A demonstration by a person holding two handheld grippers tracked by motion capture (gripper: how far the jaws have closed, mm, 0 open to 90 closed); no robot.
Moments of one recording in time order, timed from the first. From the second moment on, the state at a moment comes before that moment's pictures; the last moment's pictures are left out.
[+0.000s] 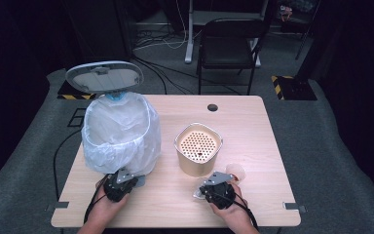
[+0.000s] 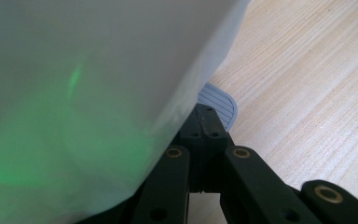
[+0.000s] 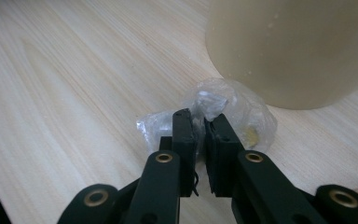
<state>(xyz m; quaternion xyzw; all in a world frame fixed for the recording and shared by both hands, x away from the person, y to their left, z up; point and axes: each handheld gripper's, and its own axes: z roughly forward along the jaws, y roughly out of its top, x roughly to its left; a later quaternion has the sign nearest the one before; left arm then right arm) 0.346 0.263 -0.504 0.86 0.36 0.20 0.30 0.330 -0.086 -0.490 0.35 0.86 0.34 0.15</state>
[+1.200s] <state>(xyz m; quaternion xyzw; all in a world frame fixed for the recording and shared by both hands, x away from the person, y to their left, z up) 0.346 0.262 -0.504 0.86 0.37 0.20 0.30 0.316 -0.090 -0.415 0.29 0.84 0.45 0.09</state>
